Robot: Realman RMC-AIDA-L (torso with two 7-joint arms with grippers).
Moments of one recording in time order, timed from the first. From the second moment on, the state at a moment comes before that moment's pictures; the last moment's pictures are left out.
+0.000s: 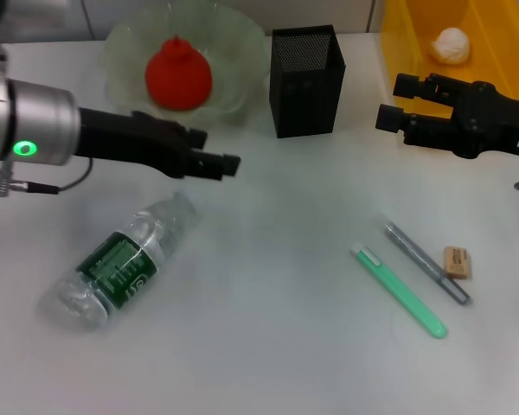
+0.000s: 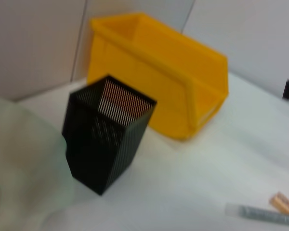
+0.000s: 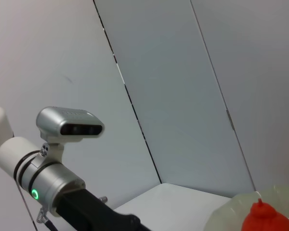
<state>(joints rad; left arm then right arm) -0.51 -2.07 1.18 1.17 2.09 1.39 -2.16 0.50 2.04 -0.70 -0.64 -1.73 -1.63 1.46</state>
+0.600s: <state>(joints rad) -0.61 -2.08 1.37 1.18 2.38 1.31 -2.46 0.50 2.04 -0.70 -0.64 -1.73 -1.63 1.46</state>
